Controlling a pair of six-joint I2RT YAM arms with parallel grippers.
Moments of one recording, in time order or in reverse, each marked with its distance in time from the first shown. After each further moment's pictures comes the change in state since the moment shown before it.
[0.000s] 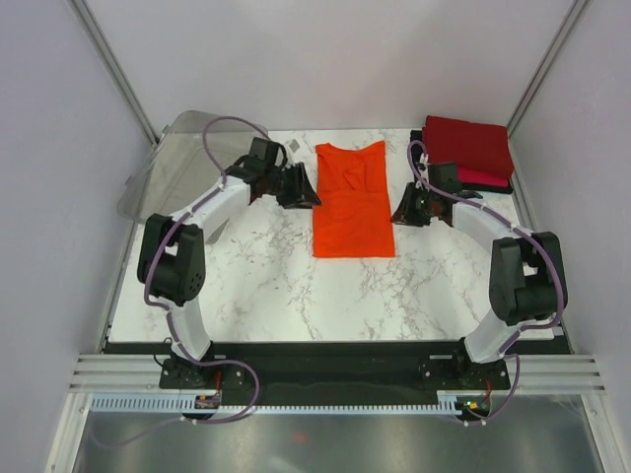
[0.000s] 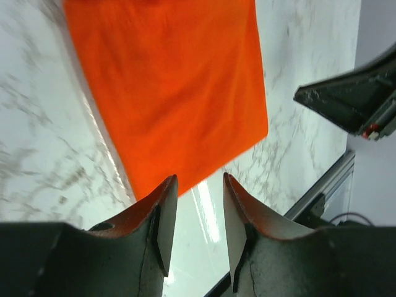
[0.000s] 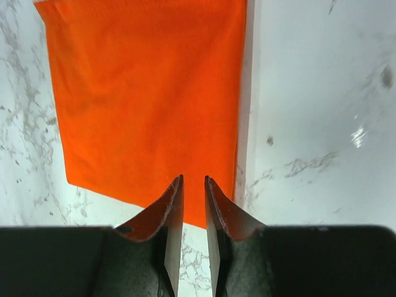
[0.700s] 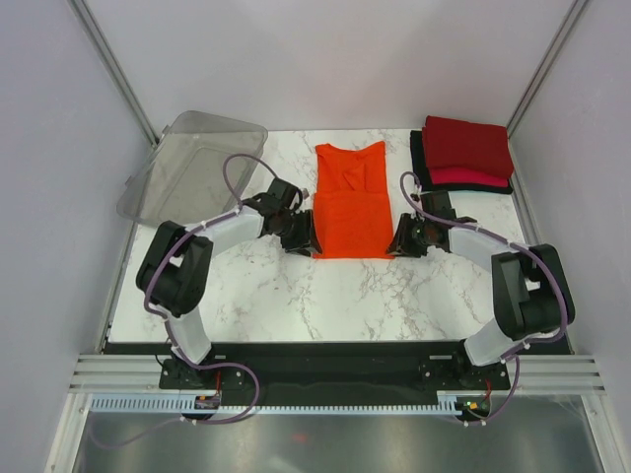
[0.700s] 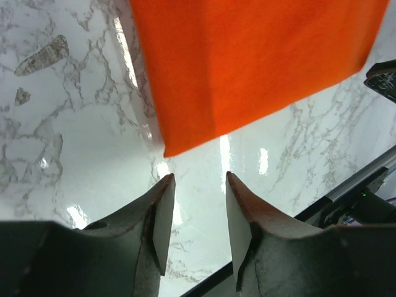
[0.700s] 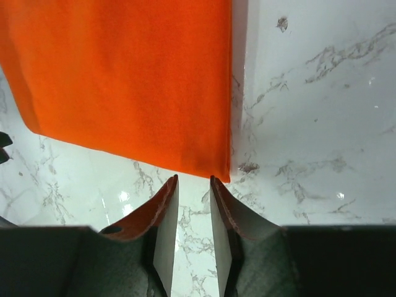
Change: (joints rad) left arm -0.158 -0.066 -0.348 0.016 -0.132 -0.038; right arm 0.058 -0.079 -0.271 0.045 -0.018 0.040
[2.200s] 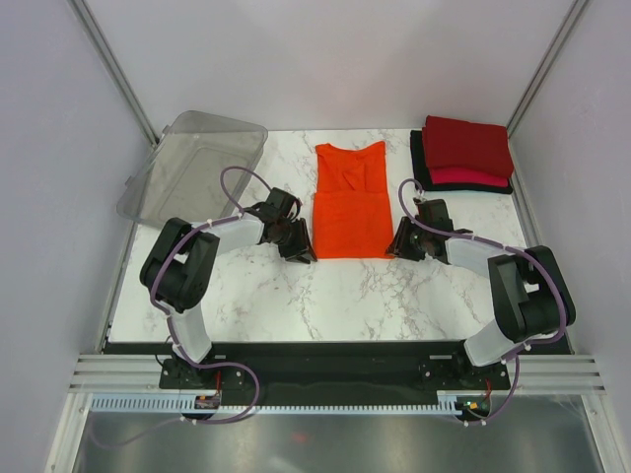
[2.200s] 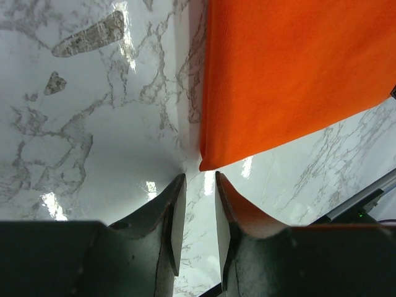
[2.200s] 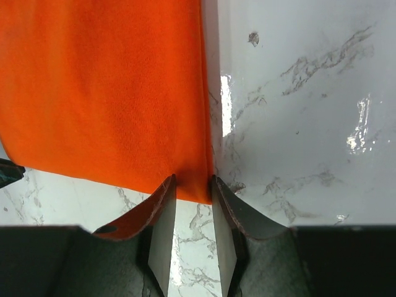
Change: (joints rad) left arm 0.014 0.018 -0.087 0.079 -0.029 -0.101; right arm 0.033 -0.025 -0.114 0.188 0.117 0.077
